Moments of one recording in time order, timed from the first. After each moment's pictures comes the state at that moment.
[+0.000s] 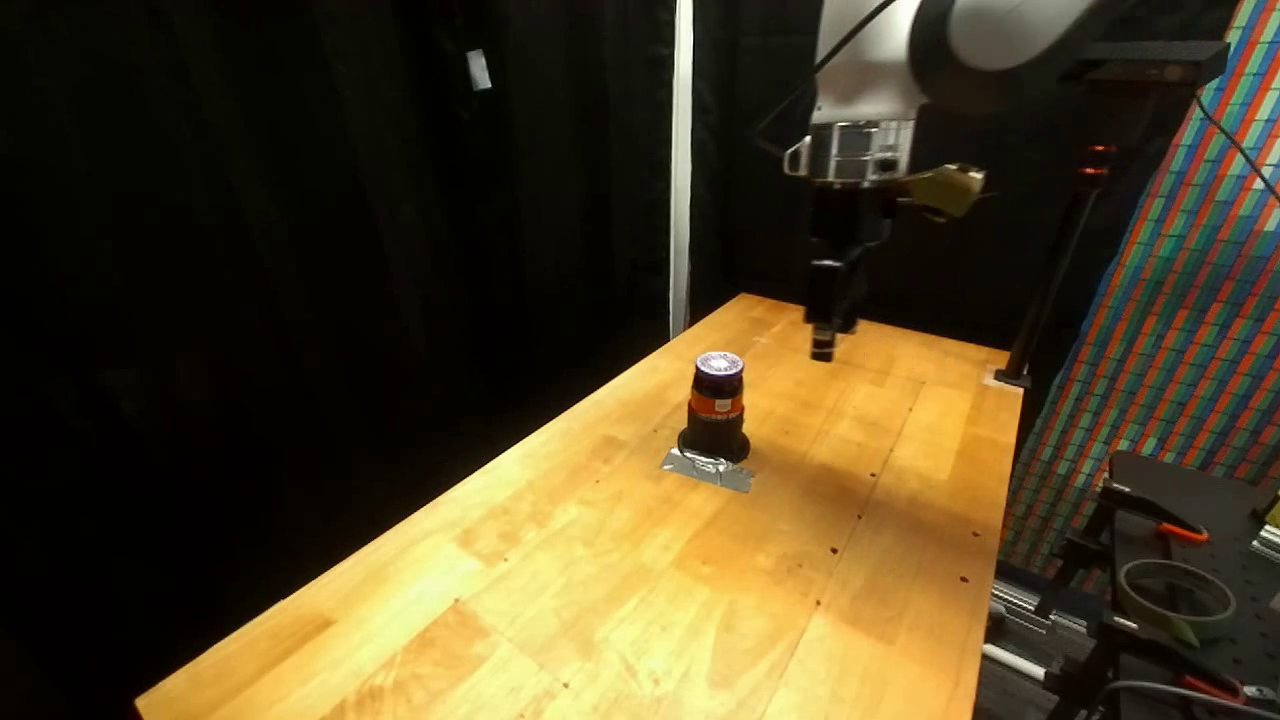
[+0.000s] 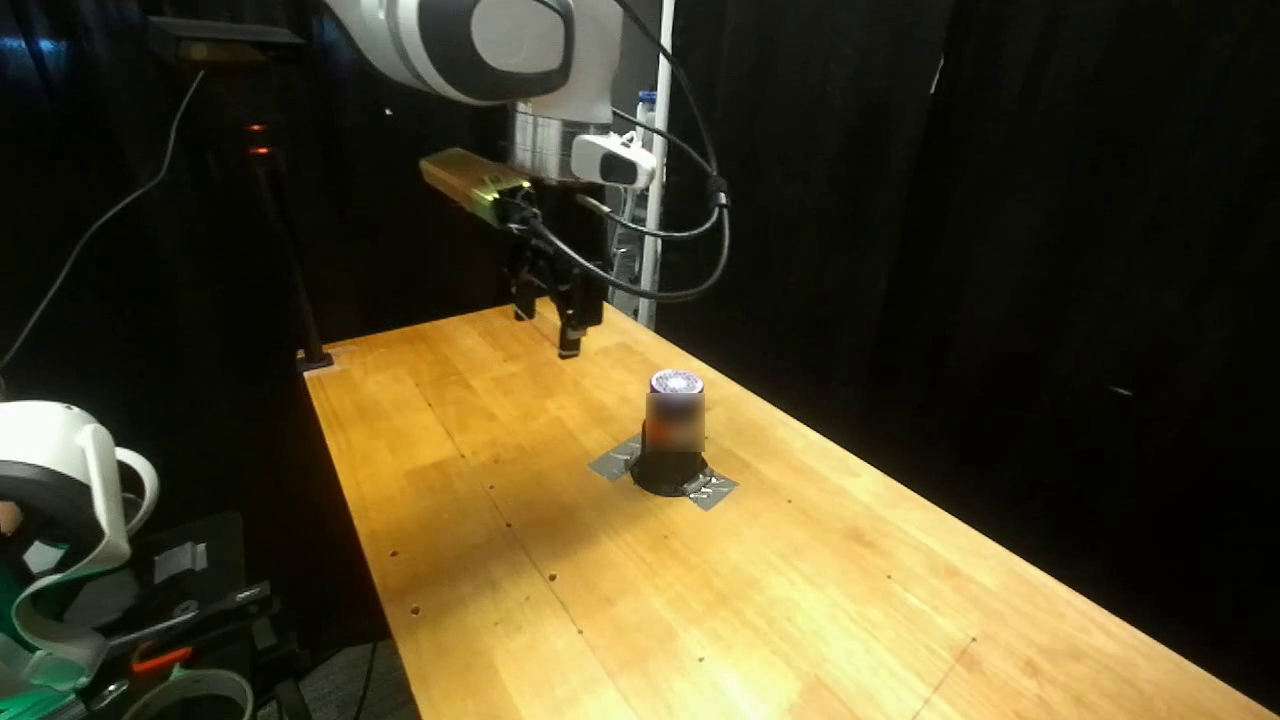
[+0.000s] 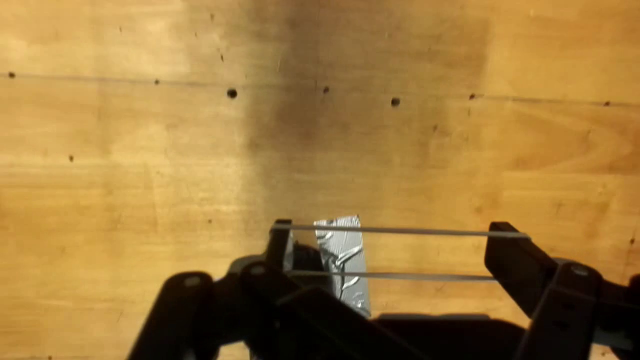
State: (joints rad) arm 0.13 0.08 0.11 -2.13 0.05 2.17 0.09
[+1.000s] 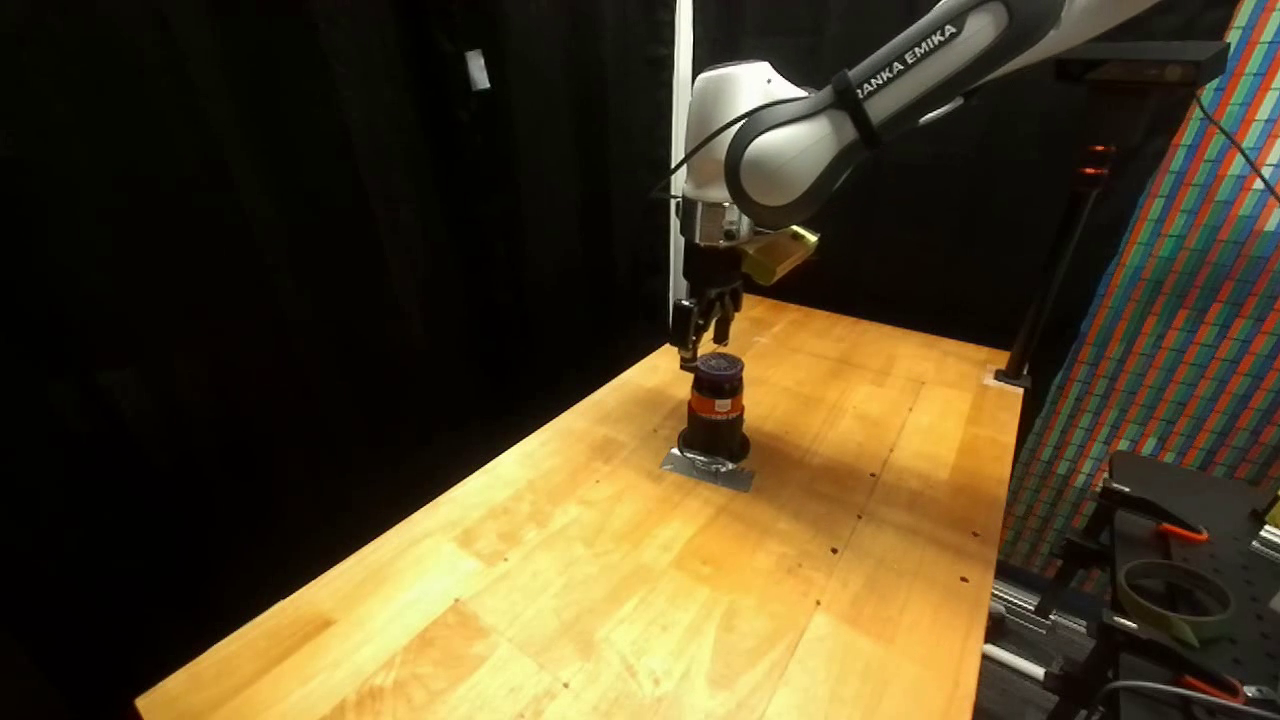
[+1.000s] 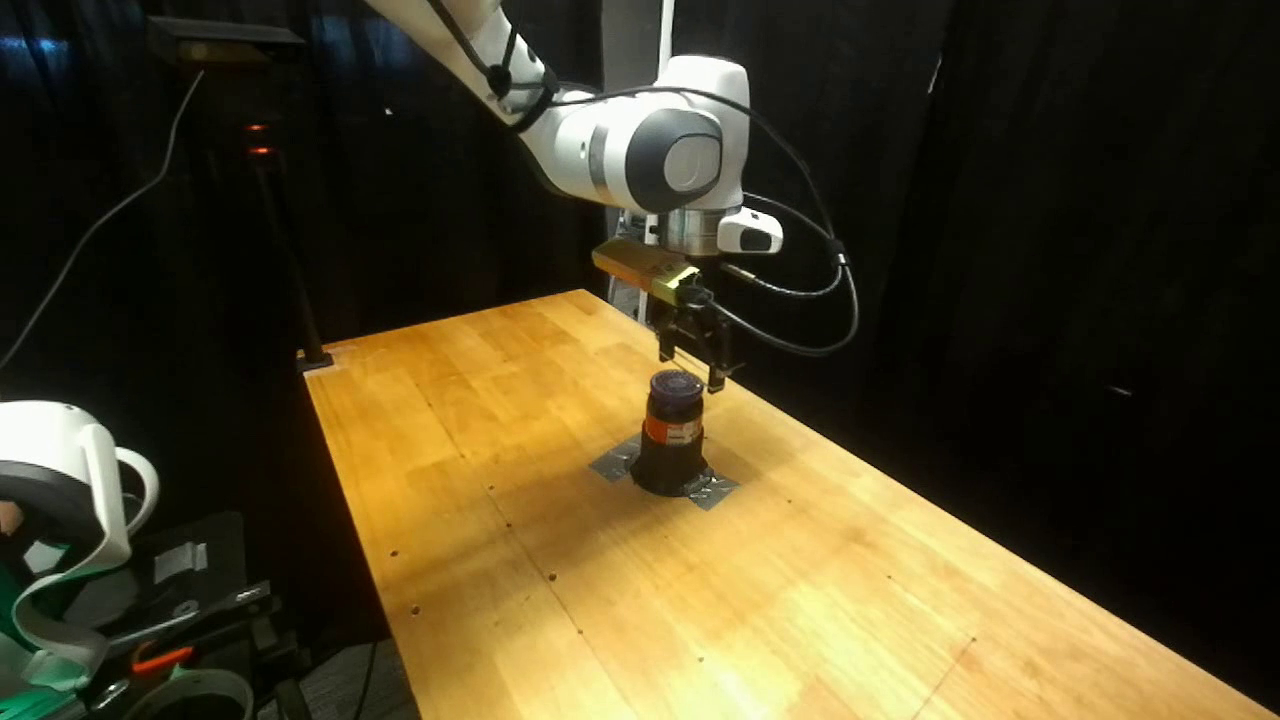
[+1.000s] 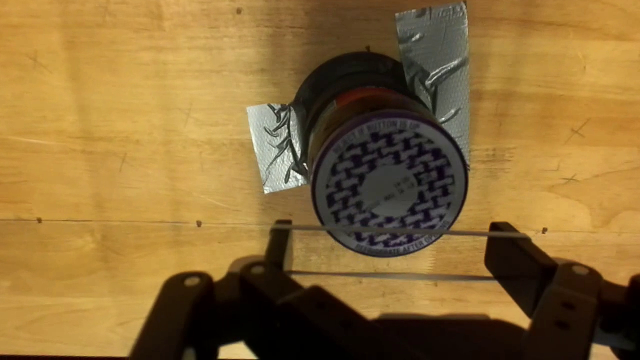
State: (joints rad) arm 0.13 0.59 0.05 -1.62 -0.07 2.27 0.12
